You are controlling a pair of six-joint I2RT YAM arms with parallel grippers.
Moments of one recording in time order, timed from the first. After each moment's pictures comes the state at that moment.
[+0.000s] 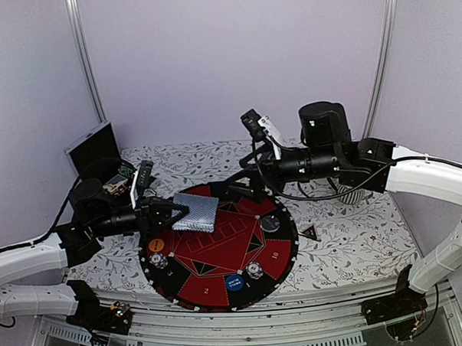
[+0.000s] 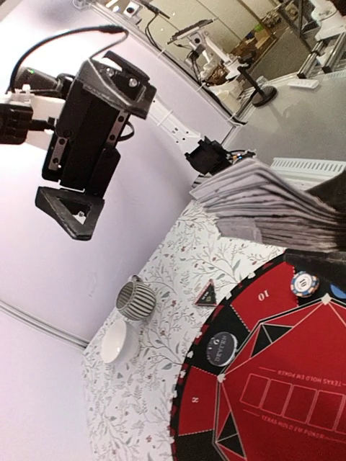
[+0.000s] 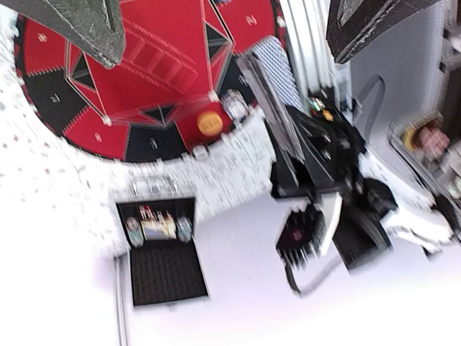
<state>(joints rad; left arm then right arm) -0.71 0.90 0.45 0.41 0.60 -0.53 1.03 1.44 1.33 -0.25 -0.28 0.15</state>
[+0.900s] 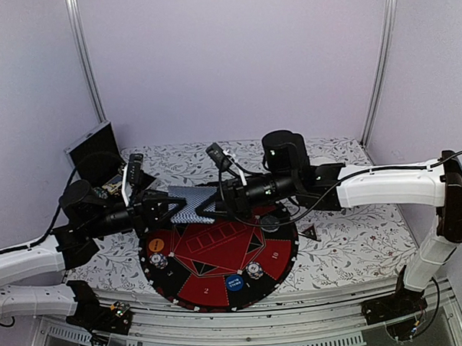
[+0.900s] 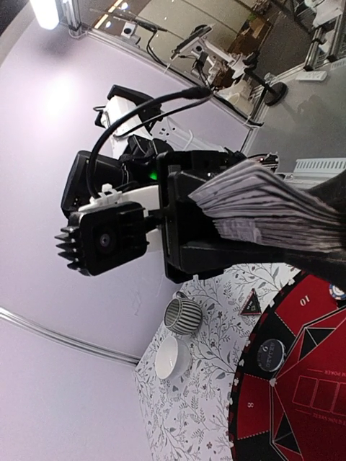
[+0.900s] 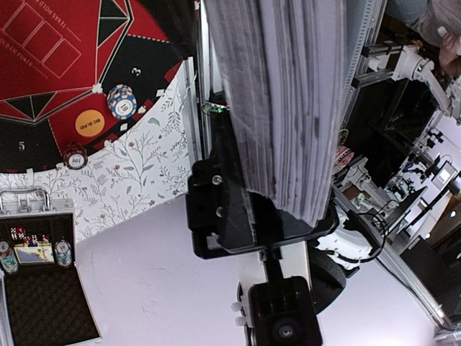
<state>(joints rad) -0.77 0.86 0.45 0.54 0.55 -0.50 1.03 1.67 1.25 0.18 -0.66 0.41</state>
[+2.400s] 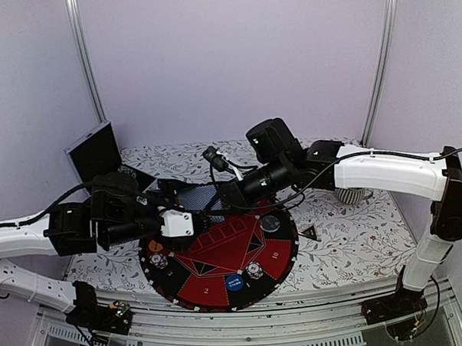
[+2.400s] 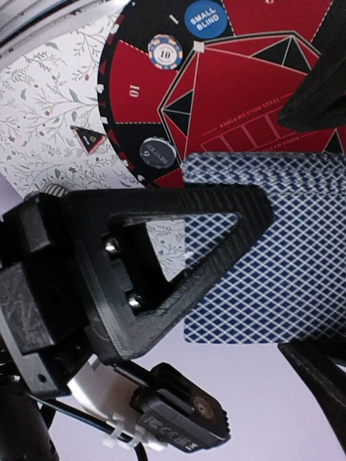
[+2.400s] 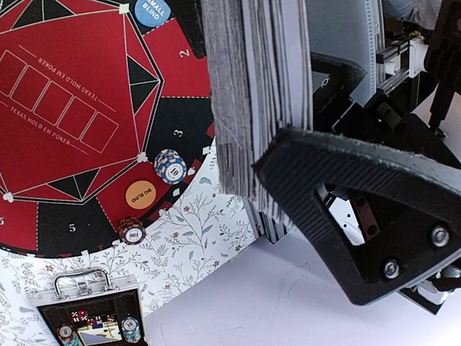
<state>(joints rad) -1.18 1.00 0.81 -0.20 -0.31 0.93 1.03 1.72 1.49 -0.35 -0.53 0.33</state>
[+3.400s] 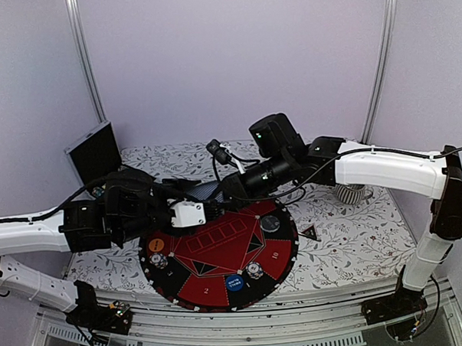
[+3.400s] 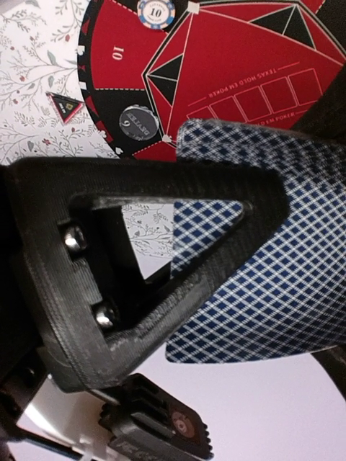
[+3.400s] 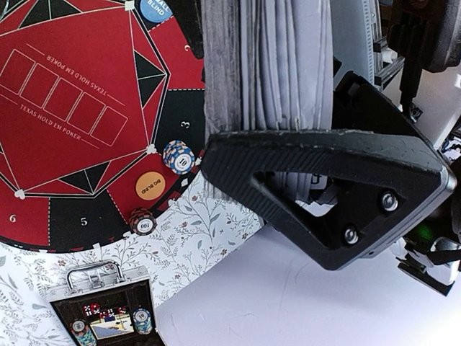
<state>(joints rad) -1.13 1.11 0.84 -0.13 -0.39 0.95 1.01 1.72 1.50 -0.34 -0.53 0.36</state>
